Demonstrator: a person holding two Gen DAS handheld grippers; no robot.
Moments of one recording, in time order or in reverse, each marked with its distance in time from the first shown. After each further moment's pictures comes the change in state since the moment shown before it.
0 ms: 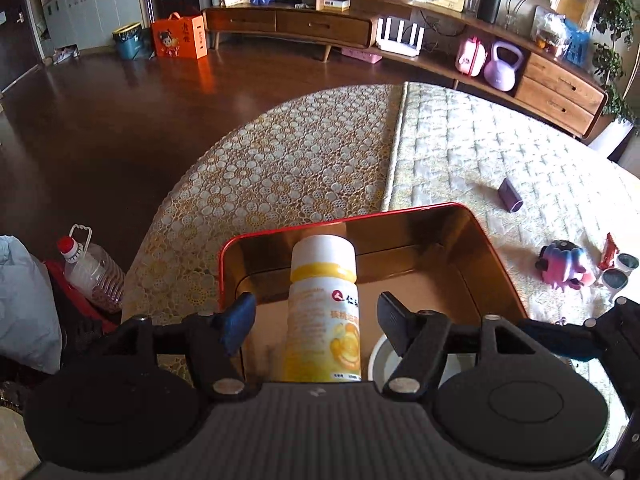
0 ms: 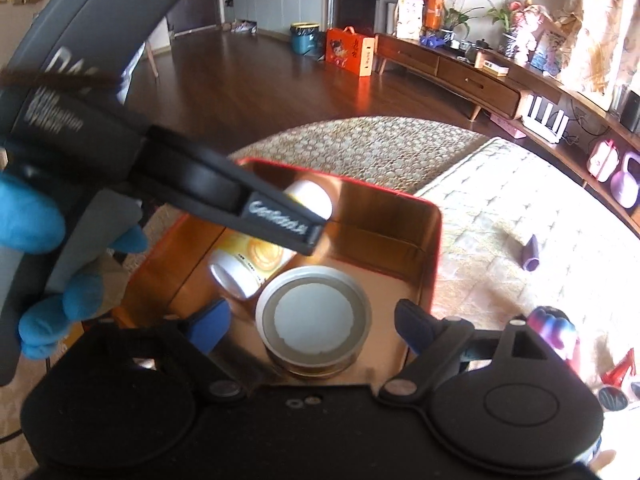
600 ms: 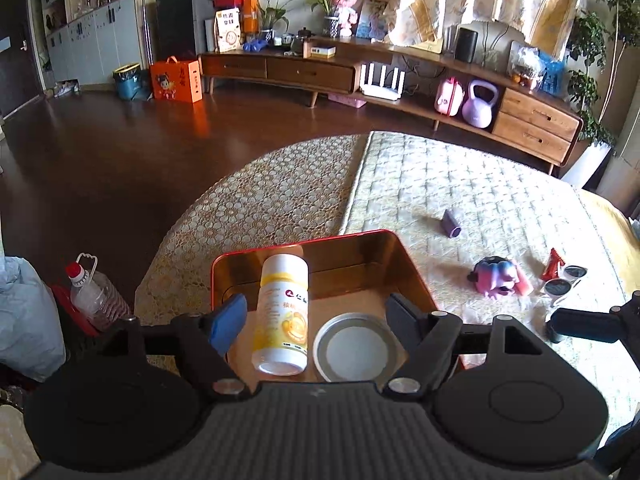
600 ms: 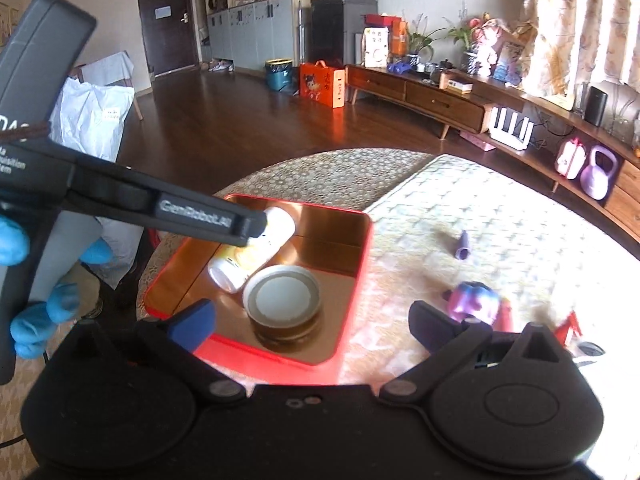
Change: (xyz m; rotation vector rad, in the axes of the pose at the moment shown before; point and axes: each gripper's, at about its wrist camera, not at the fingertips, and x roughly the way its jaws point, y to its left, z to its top) left arm -0.080 -0.033 -0.018 0.008 -0.140 -0.021; right arm -0.086 -0.028 -0.029 0.074 -0.106 -0.035
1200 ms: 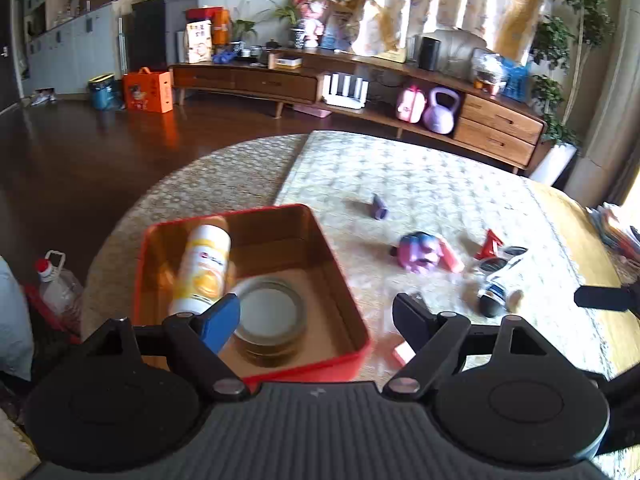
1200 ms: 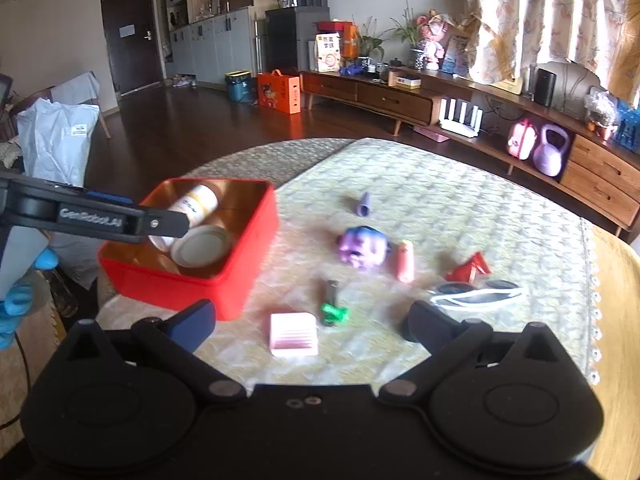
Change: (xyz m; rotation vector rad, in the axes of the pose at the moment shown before) left arm -0.018 -0.055 -0.041 0.020 -0.044 -0.099; right arm -0.060 -0.076 -0.061 0.074 -0.026 -0.086
